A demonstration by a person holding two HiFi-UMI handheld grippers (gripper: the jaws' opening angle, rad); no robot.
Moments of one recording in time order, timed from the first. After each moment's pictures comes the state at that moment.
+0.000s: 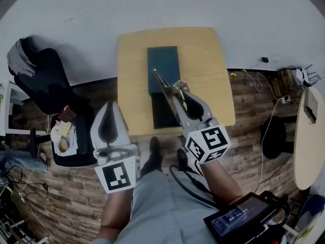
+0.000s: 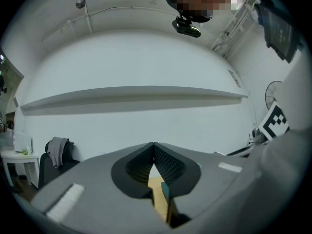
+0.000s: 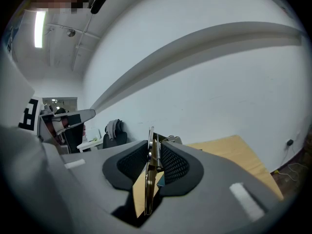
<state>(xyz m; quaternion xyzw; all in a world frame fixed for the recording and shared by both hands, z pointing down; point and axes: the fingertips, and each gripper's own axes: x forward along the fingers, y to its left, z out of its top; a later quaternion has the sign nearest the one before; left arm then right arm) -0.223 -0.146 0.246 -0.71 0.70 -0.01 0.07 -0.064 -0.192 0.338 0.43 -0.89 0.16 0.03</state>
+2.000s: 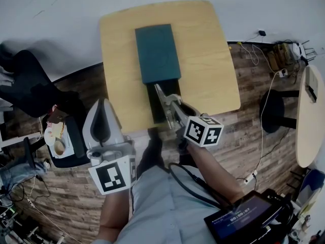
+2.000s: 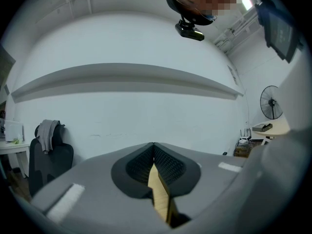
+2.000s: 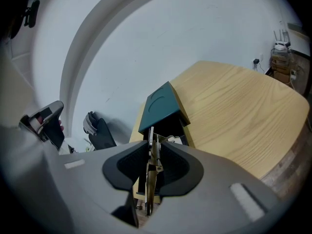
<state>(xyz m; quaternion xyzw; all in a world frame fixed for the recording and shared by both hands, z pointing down) -0.239 -0.187 0.316 -0.74 0.67 -0.04 0.01 -0.054 -0.173 0.532 0.46 -0.74 0.48 0.08</state>
